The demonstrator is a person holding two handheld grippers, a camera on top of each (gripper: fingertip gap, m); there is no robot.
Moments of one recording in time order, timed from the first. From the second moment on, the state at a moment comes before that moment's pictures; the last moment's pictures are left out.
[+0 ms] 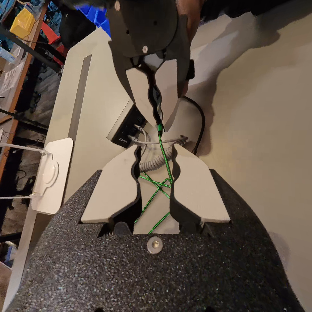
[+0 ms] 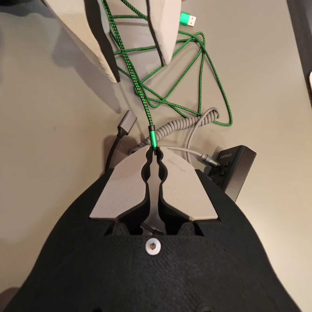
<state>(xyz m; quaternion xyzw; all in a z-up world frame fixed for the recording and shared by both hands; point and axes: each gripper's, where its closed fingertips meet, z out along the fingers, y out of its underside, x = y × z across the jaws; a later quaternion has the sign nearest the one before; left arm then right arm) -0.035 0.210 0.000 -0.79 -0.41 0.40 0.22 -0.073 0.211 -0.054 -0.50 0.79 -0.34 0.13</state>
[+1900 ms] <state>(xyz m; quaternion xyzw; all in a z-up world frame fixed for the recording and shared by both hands) -0.033 0.098 -0.018 -0.57 -0.60 0.49 0.26 -0.153 0.168 -0.071 -0.25 0.88 -0.33 0.22</state>
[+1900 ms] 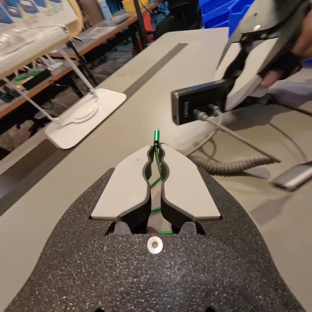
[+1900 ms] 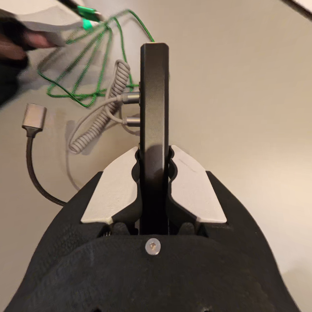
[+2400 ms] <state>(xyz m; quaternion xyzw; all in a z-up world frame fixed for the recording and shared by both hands) -0.050 0.131 -0.006 -0.60 -0.51 0.53 0.32 -0.088 0.167 0.007 -0.27 0.74 -0.52 0.34</state>
